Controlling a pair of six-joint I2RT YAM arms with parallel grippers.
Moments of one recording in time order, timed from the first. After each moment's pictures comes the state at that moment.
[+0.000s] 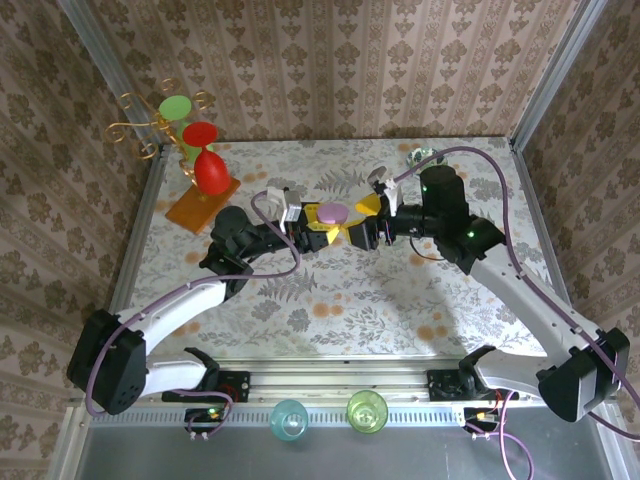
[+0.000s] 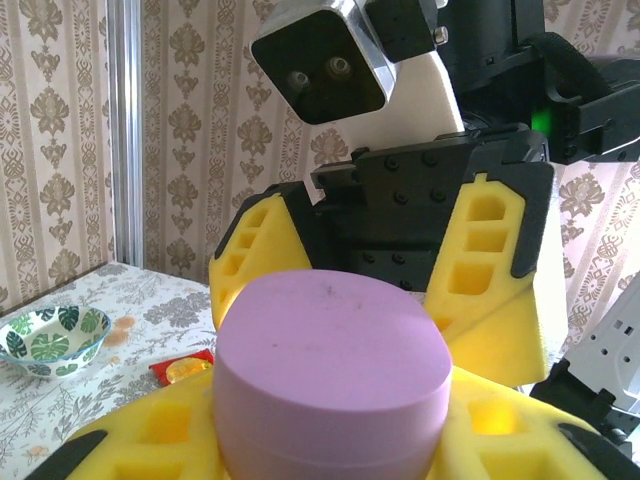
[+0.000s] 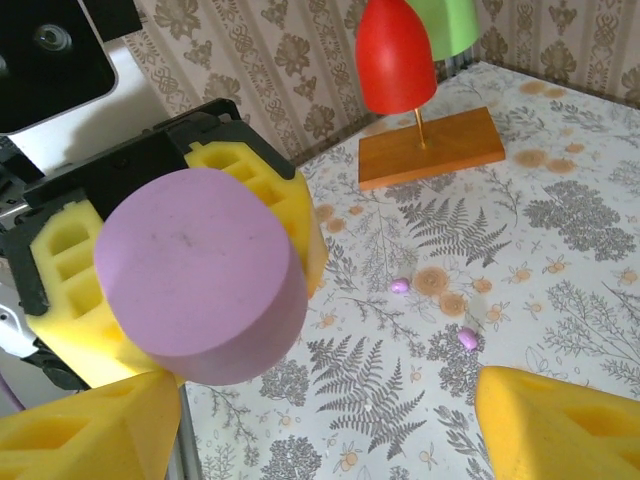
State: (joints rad) left arm -0.64 1.23 0.71 0.71 0.80 -0.27; right arm 0.46 1.19 1.11 -0.32 -0.66 0.05
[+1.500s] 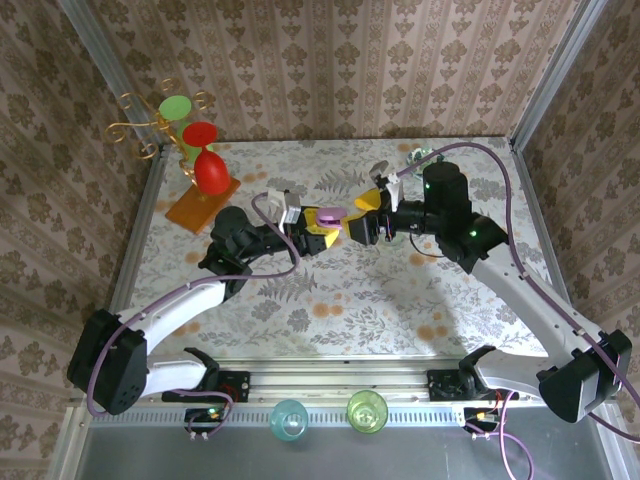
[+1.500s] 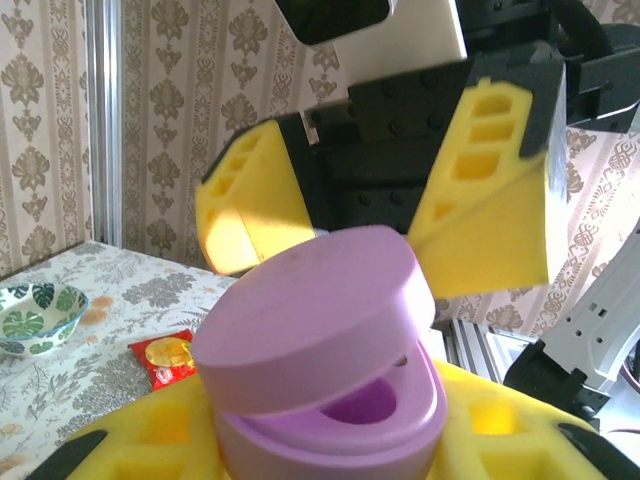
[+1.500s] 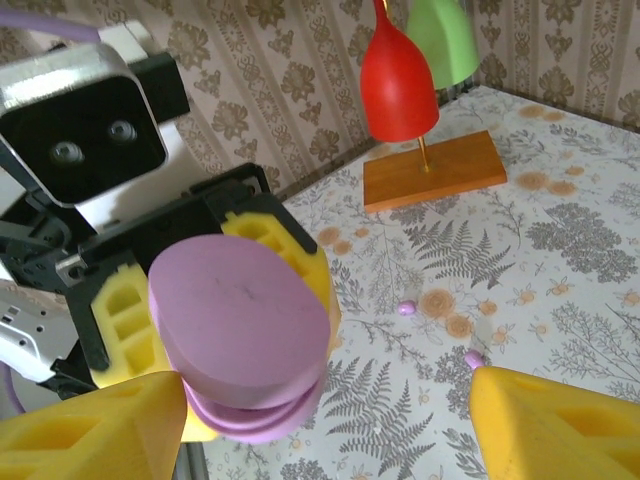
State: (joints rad) left arm -0.63 1.23 0.69 0.69 0.85 -0.29; right arm 0.46 1.19 1.14 -0.30 -0.65 0.10
